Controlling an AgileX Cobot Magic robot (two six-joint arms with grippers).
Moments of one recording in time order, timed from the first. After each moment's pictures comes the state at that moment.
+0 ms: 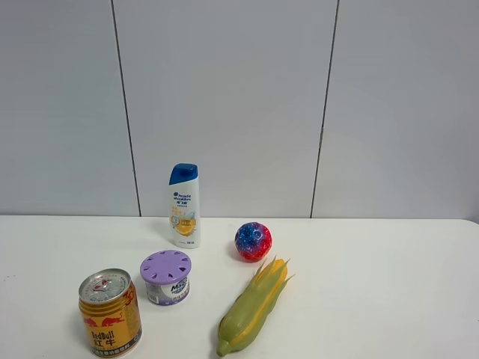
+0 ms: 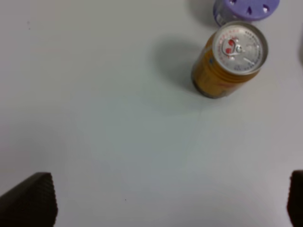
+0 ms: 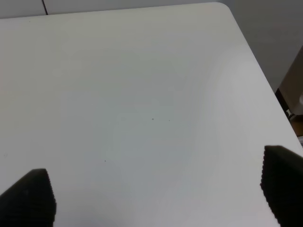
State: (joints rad) left arm 0.14 0.72 -0.71 -0.35 1.06 0.34; right arm -0.06 0.00 -0.49 -0.10 1.06 0.03
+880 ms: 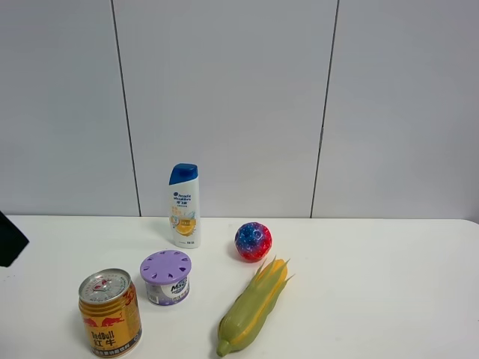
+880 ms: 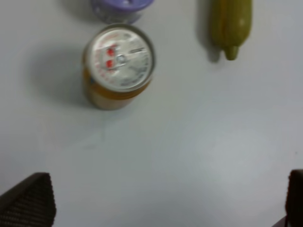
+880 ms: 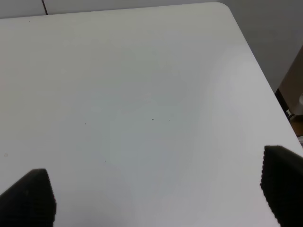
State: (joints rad) left arm -0.18 1.02 -0.71 -0.52 0.88 0.45; right arm -0.06 0.00 -0.49 -0.10 1.06 0.03
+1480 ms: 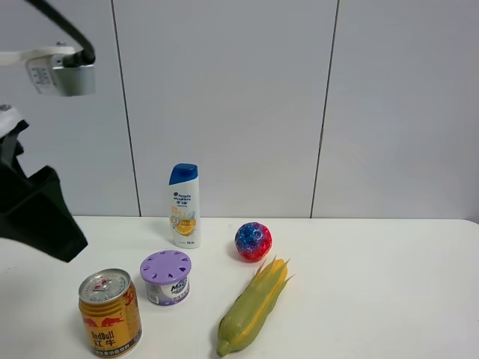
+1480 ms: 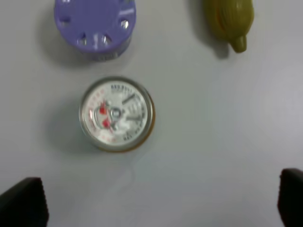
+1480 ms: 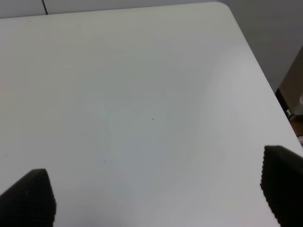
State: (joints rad) left arm -0.43 1.26 -0.93 -0.25 0.85 0.37; right arm -0.06 0.00 -0.49 -0.10 1.06 0.03
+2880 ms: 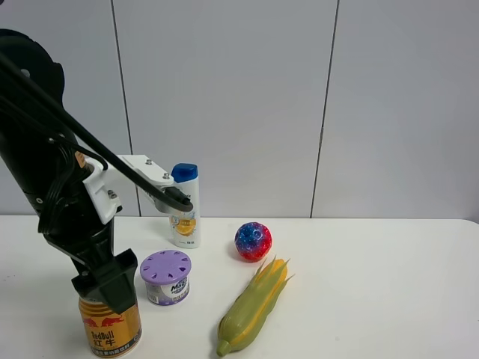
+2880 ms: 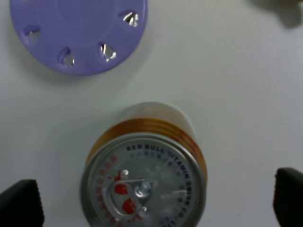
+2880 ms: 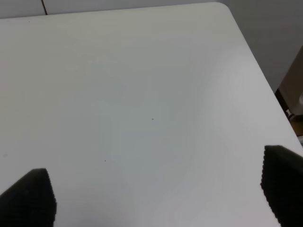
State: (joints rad) left arm -0.50 1.67 -0.99 -0.07 0.68 0.37; right arm -0.06 0.00 -0.49 -0.10 1.06 0.03
